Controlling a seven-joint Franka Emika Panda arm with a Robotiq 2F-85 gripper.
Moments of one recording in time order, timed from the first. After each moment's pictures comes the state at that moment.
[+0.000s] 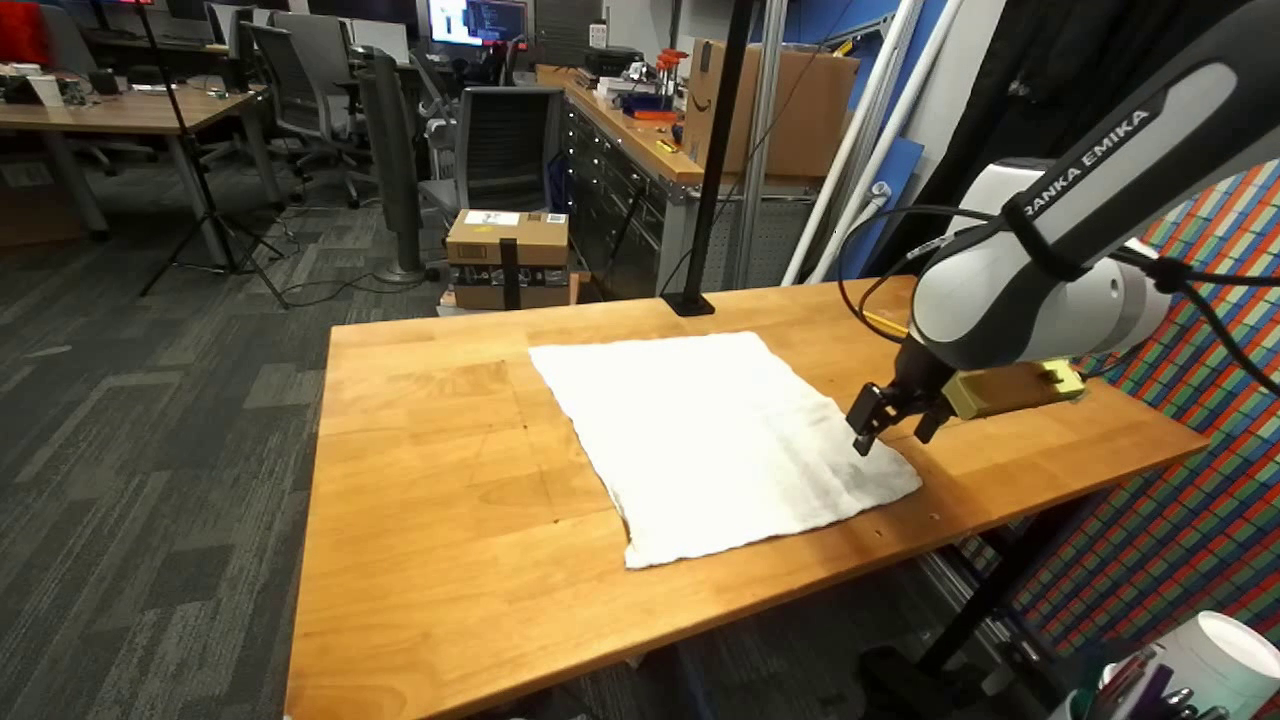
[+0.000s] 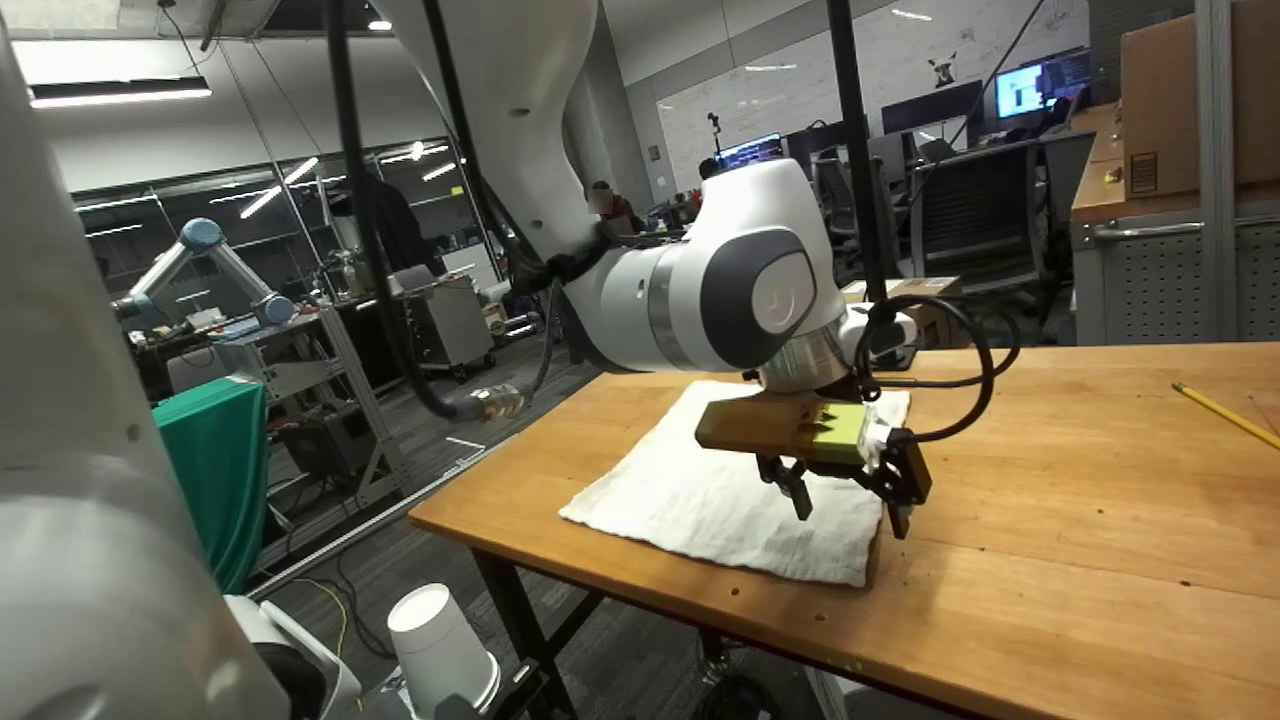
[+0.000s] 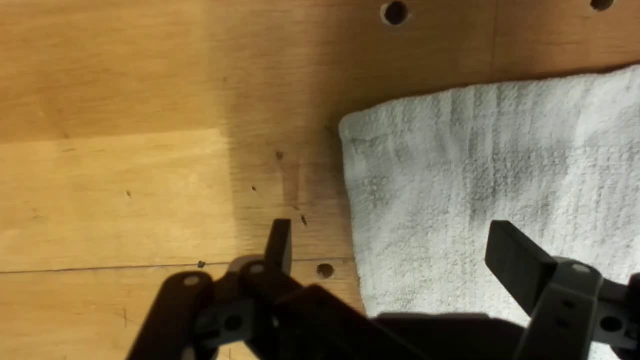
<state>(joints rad) -0.10 0.13 -0.12 -2.58 -0.13 2.80 -0.08</state>
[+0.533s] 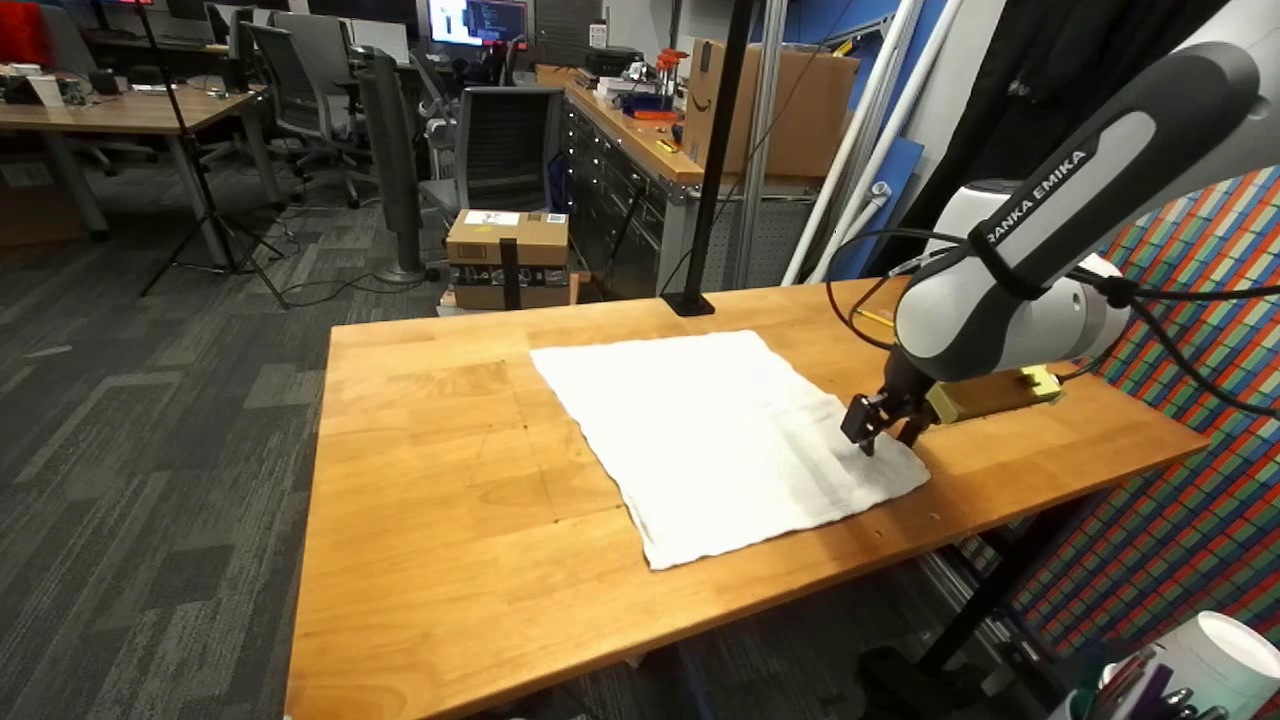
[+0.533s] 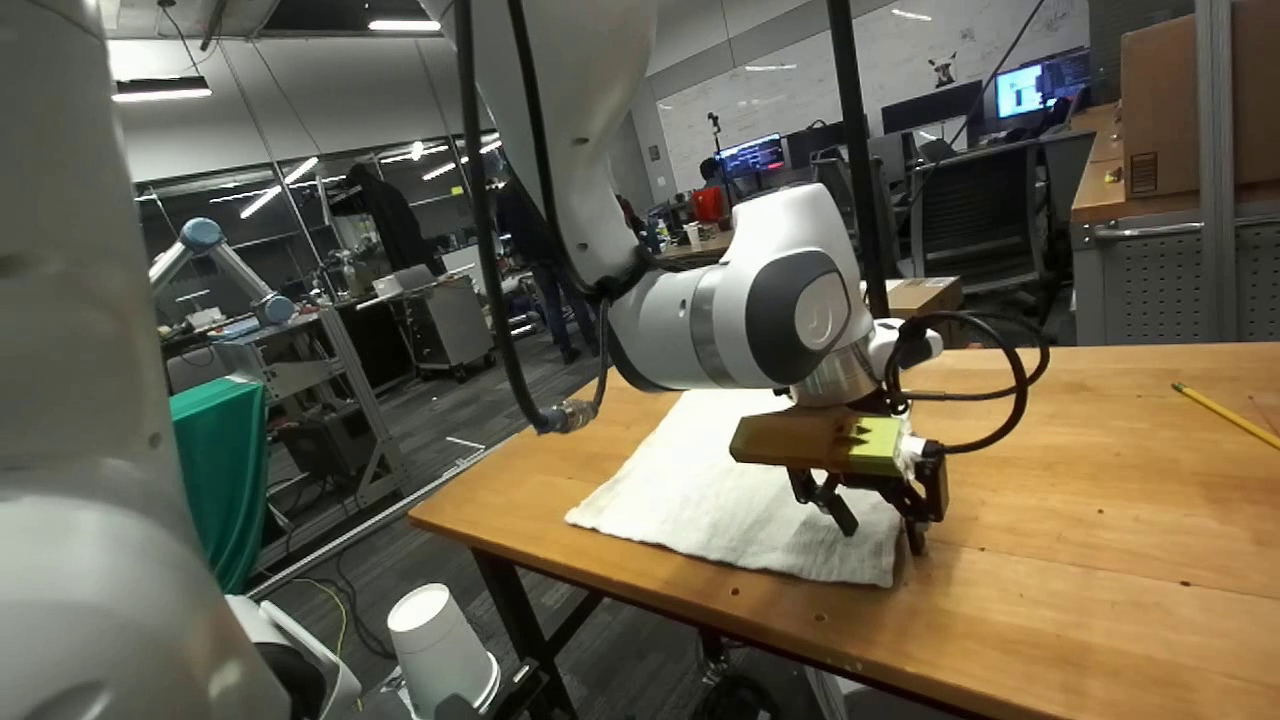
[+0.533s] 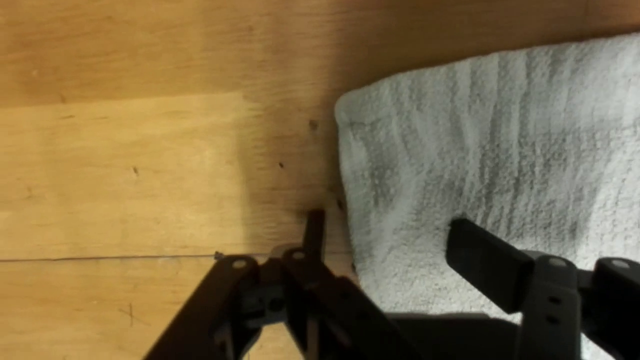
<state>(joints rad) -0.09 0.25 -0.15 -2.49 -0.19 2.82 -0.05</state>
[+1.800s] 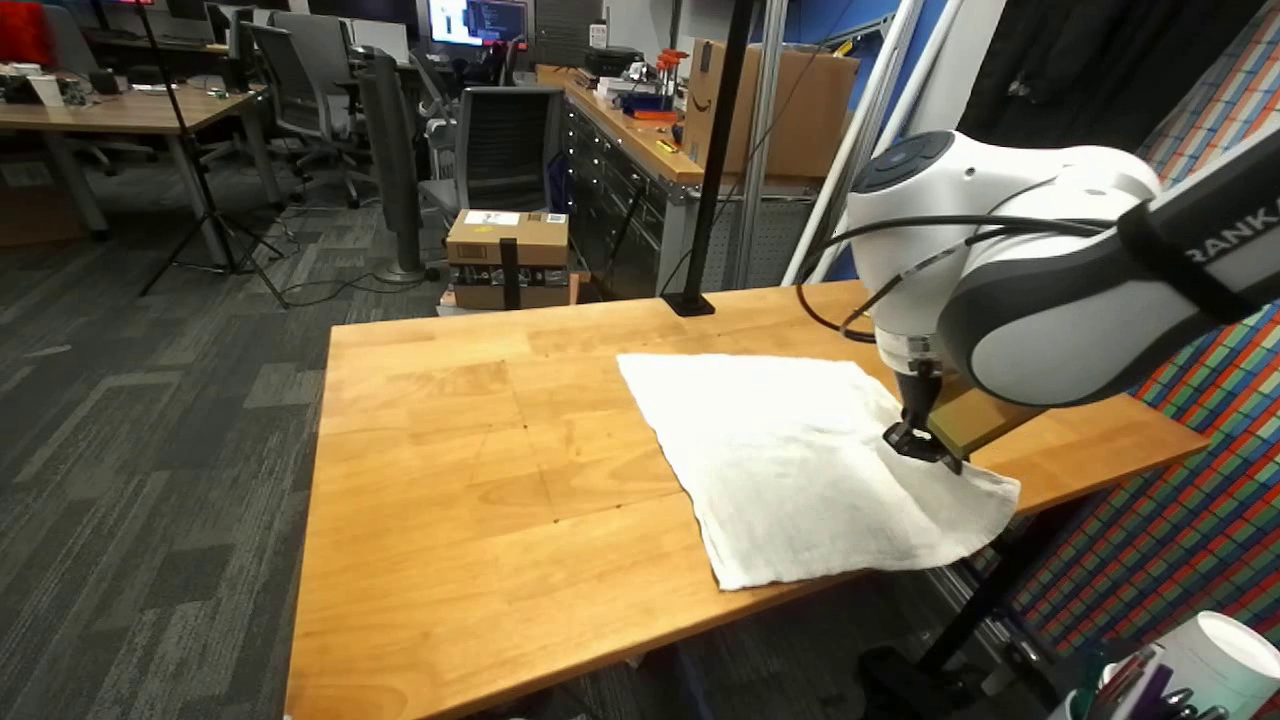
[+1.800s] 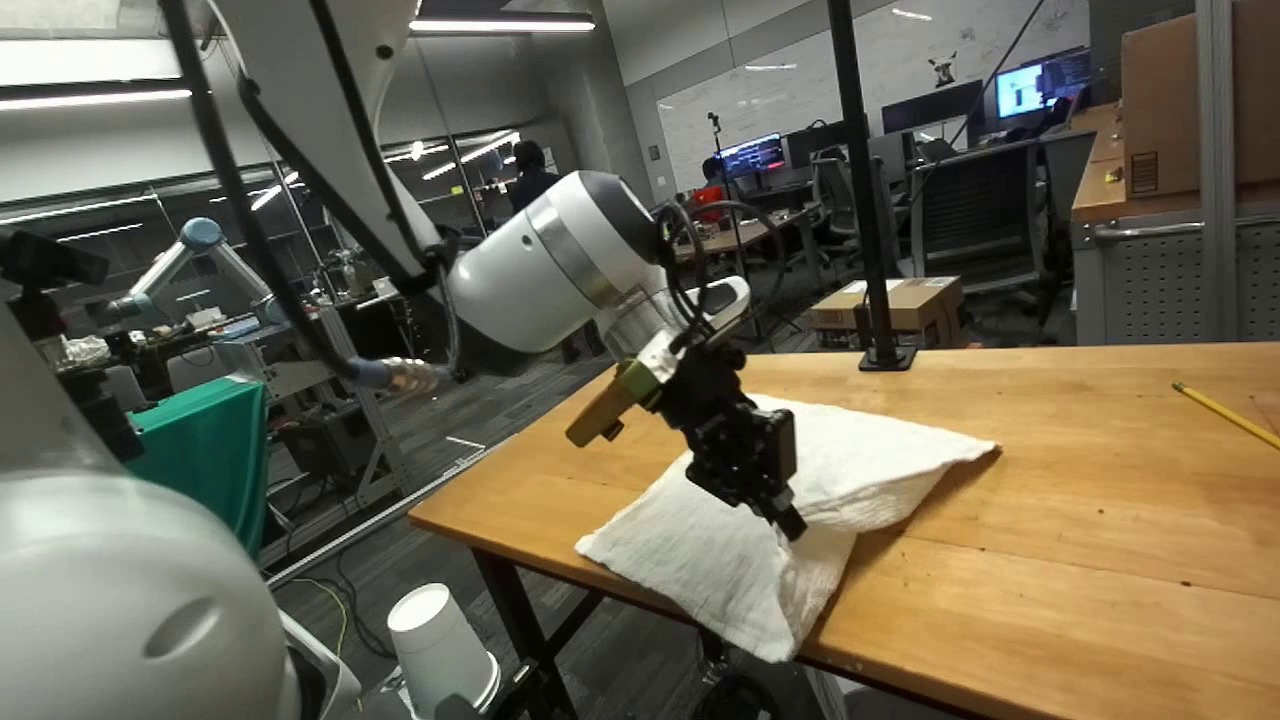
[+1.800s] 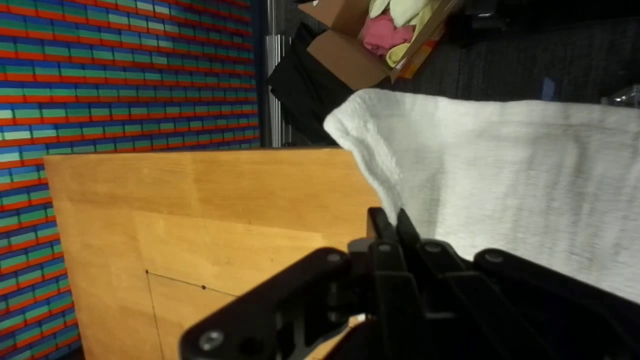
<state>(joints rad) 0.10 -0.10 -0.05 -2.65 -0.77 2.24 0.69</state>
